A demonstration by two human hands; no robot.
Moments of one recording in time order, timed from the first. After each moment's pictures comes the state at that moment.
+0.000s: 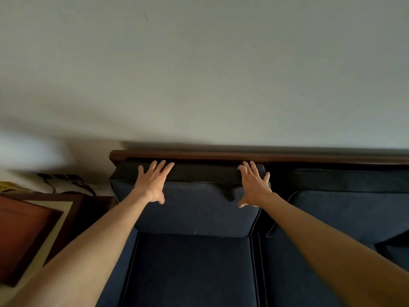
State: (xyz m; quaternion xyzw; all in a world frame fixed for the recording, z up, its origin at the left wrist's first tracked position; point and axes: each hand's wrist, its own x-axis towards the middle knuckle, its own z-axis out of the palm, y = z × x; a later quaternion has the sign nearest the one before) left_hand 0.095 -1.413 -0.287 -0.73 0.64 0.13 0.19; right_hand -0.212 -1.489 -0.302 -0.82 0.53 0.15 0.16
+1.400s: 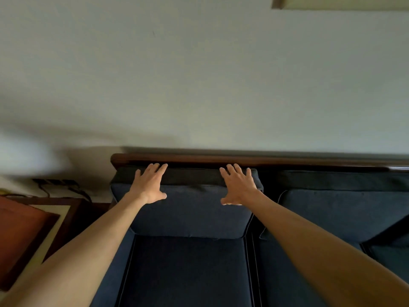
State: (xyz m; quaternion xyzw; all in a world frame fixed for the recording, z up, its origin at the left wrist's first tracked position) left_hand 0.087 -1.386 -0.260 -0.75 0.64 0.15 0.09; right_hand -0.185 -1.458 -0.258 -0.86 0.48 0.17 0.07
